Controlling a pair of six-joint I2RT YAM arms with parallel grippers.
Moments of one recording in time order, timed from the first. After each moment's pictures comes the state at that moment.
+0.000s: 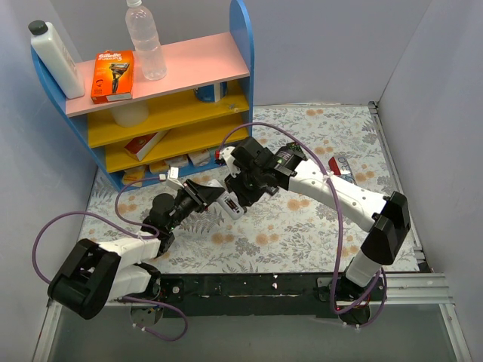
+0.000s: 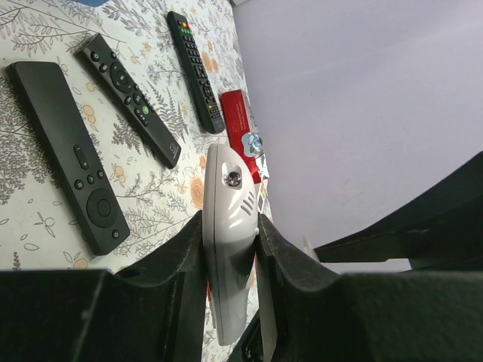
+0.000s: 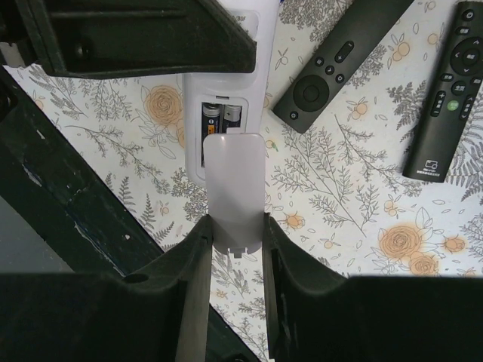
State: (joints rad) left arm -0.46 1.17 0.20 0.92 0.24 -1.17; right arm 0.97 1.64 1.58 -0.94 -0.10 0.04
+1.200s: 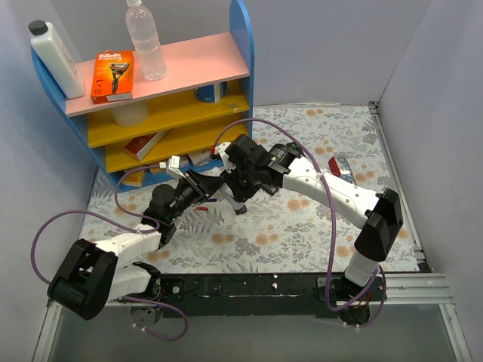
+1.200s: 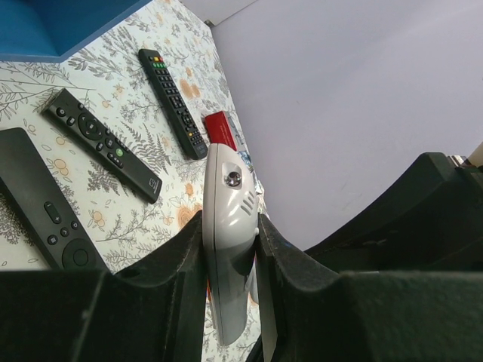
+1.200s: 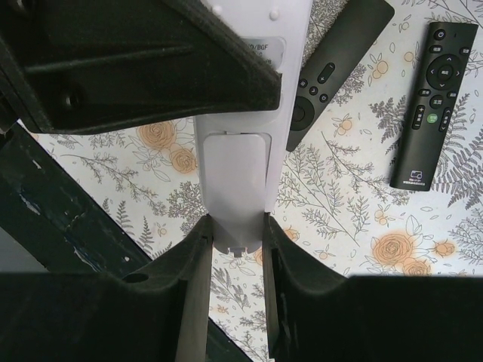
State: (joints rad) left arm -0.46 1.17 0.31 0.88 0.25 -1.08; right arm 0.98 1.71 1.66 -0.95 -0.04 0.08
